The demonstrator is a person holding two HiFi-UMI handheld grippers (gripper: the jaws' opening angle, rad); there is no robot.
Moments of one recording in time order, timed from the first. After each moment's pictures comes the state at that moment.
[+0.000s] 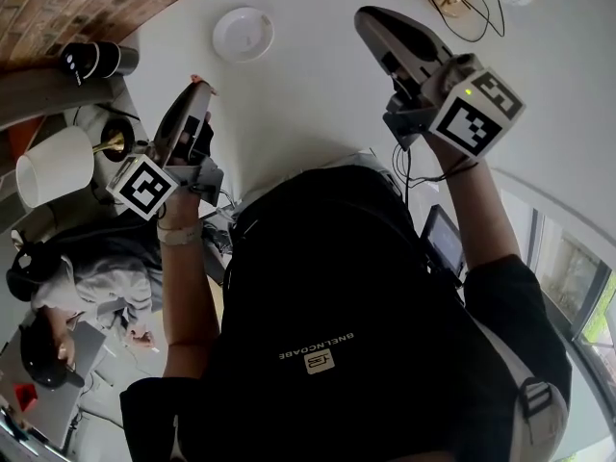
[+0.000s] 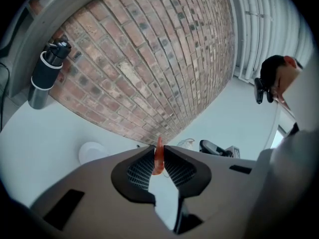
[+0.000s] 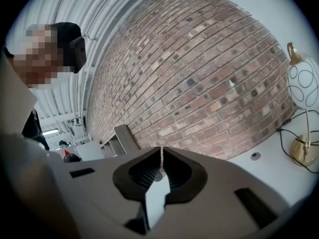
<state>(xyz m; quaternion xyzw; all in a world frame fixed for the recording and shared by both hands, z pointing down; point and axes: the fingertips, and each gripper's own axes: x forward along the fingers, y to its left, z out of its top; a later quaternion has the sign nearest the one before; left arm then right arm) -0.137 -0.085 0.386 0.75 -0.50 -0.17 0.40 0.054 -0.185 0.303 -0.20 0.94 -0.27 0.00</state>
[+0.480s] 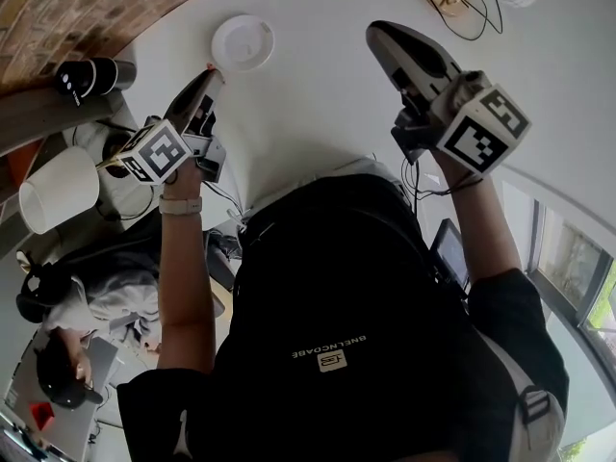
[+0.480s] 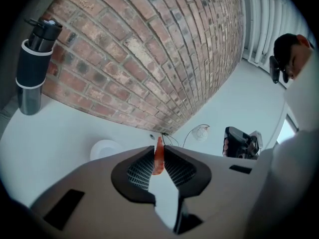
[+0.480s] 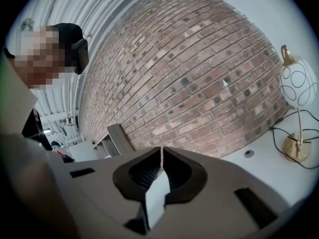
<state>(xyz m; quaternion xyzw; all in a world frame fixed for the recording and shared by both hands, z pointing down) -0.152 -0.139 0.454 0.76 -0.50 -0.07 0.41 0.059 -0.191 0.309 -0.24 0.93 -0.28 -0.01</state>
